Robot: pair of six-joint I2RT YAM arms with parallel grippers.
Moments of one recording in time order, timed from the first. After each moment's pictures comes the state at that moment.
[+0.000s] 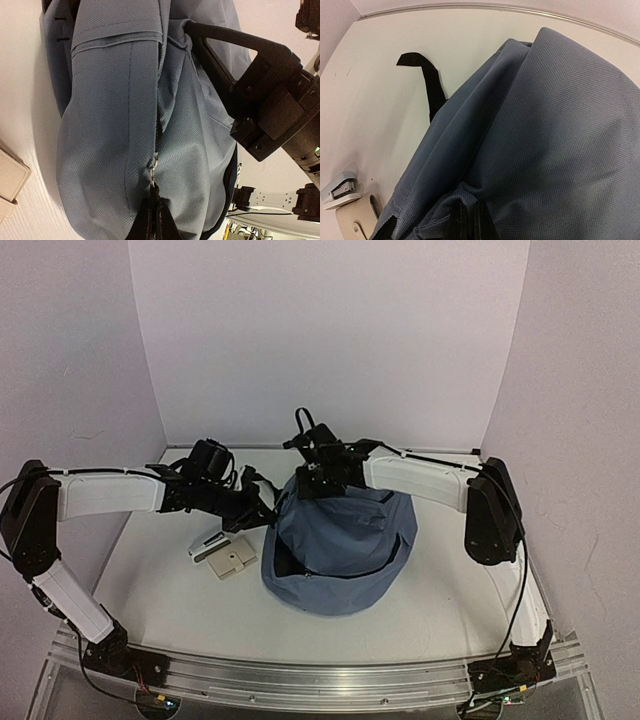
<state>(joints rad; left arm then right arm) -0.63 1.57 1.02 -0.20 0.49 -0.88 0.86 2.30 2.05 -0.58 0.32 0.53</state>
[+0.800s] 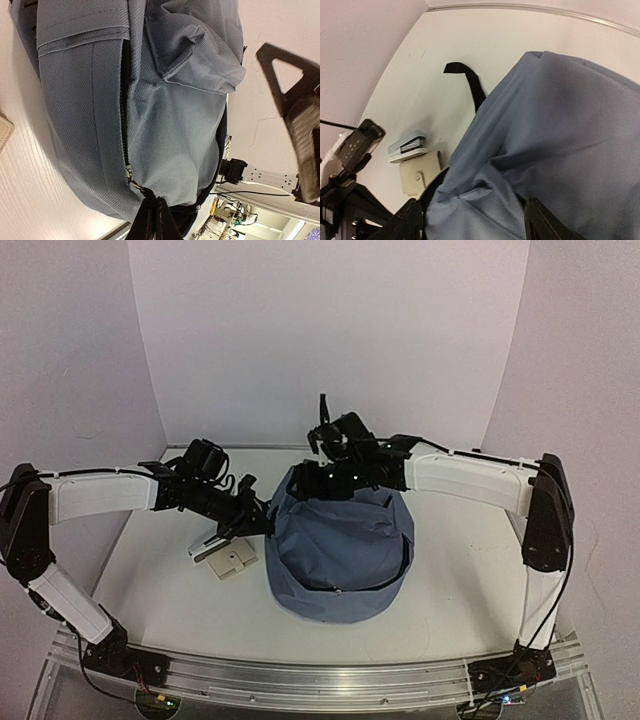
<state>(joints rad) -0.62 1.53 1.02 -0.32 0.64 -0.89 0.89 1.98 1.73 -0.46 0.03 0.56</state>
